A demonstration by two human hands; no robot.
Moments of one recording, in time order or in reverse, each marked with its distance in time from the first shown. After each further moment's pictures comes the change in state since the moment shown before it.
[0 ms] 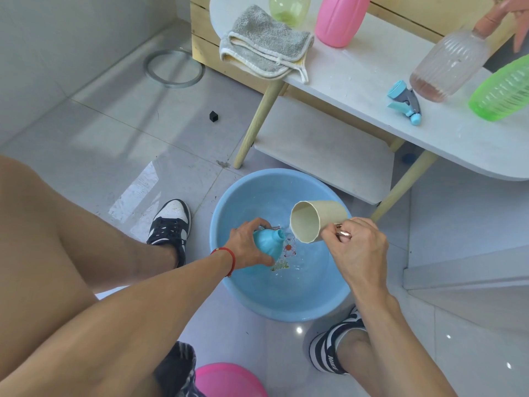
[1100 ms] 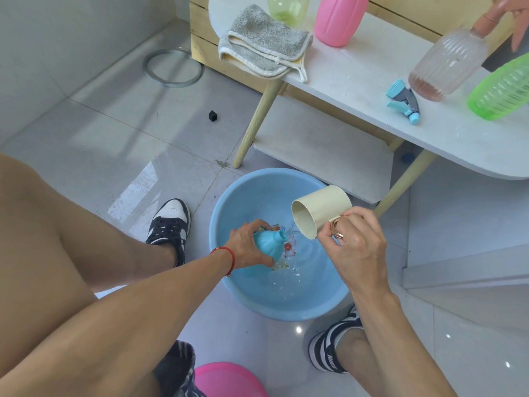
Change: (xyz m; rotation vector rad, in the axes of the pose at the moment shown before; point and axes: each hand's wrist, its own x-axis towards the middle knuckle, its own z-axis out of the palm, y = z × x) left_hand -0.003 0.004 0.000 0.018 -0.038 -0.033; right_hand 0.002 0.007 -0.001 -0.163 0.237 -0.428
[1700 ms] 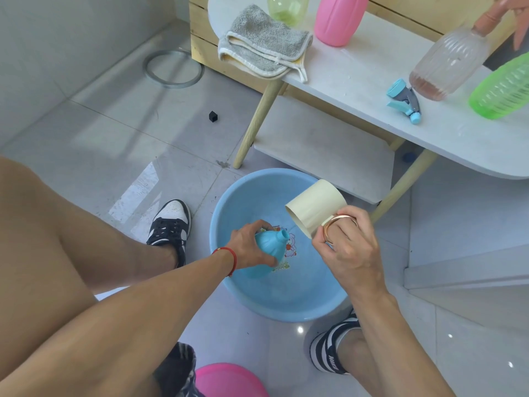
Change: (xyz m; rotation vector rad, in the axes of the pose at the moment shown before) left_hand -0.001 0.003 -0.001 -0.018 -0.020 -0.009; right_hand 0.004 -0.005 -0.001 -0.091 0.021 -0.237
